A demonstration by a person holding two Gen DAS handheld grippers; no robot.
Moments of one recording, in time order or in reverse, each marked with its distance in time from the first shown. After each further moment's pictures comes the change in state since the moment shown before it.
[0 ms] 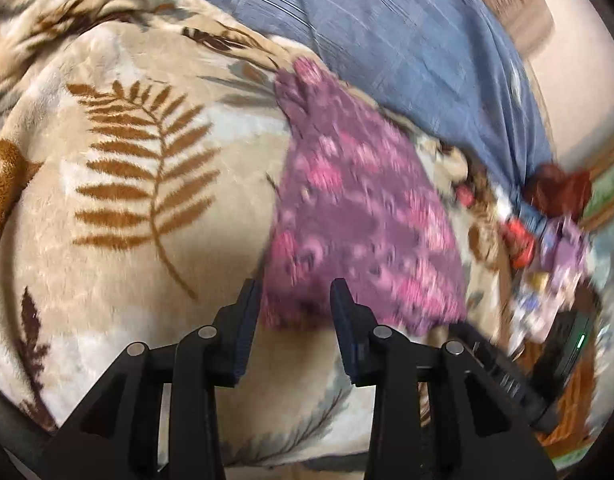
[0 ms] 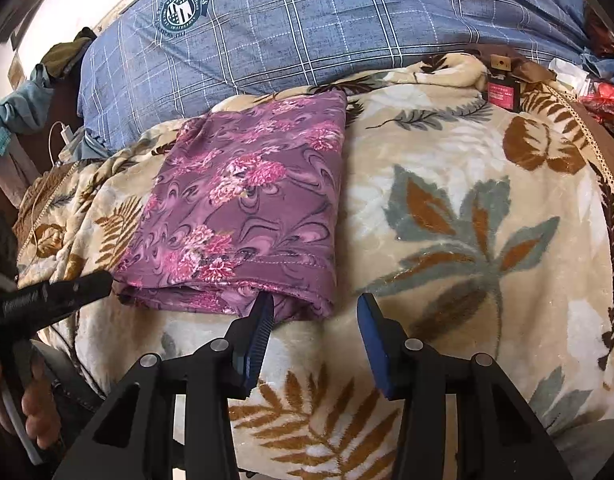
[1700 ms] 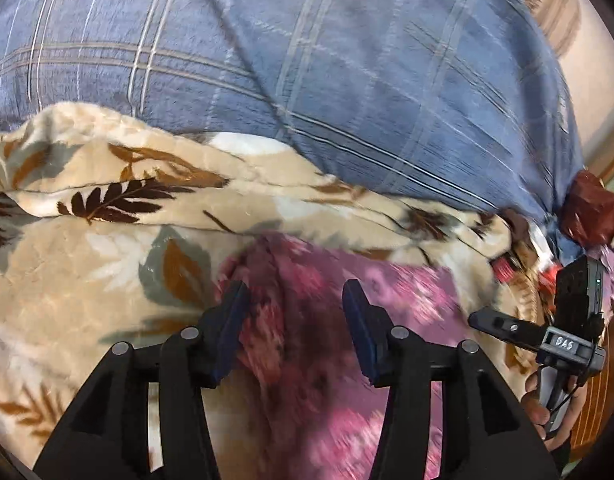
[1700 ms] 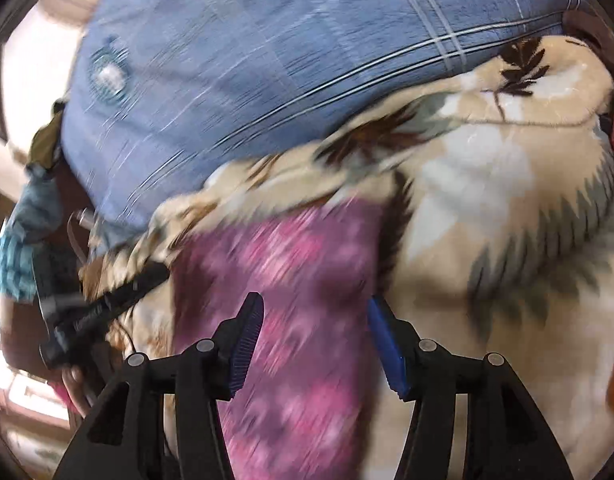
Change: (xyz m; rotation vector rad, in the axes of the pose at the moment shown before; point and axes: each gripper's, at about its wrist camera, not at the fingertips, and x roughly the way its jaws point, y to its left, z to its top) left arm 0.129 -0.056 0.173 0.155 -0.014 0.099; right arm 0.131 -0.063 0.206 0.213 0.211 0.316
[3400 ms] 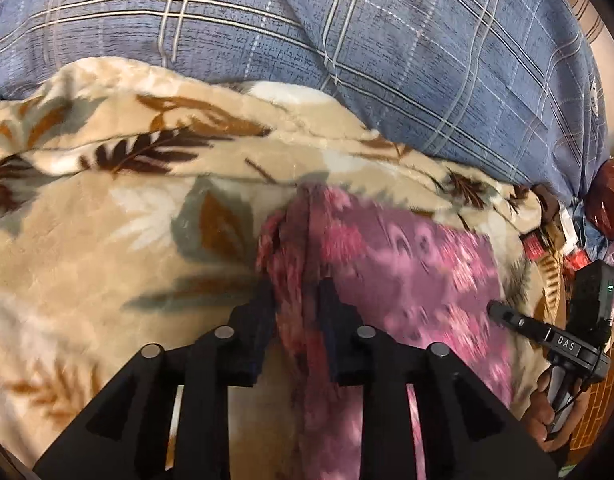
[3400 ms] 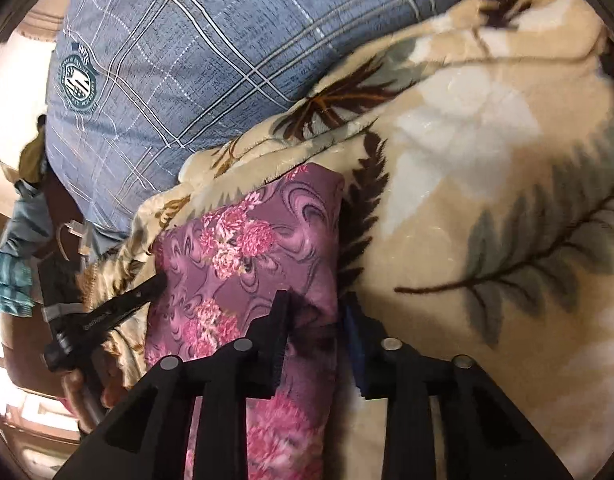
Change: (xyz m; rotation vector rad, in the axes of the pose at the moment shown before) left arm 0.003 0.014 -0.010 0.005 0.175 0.097; right arm 0.021 -0.018 -0.011 0.040 0.038 -0.035
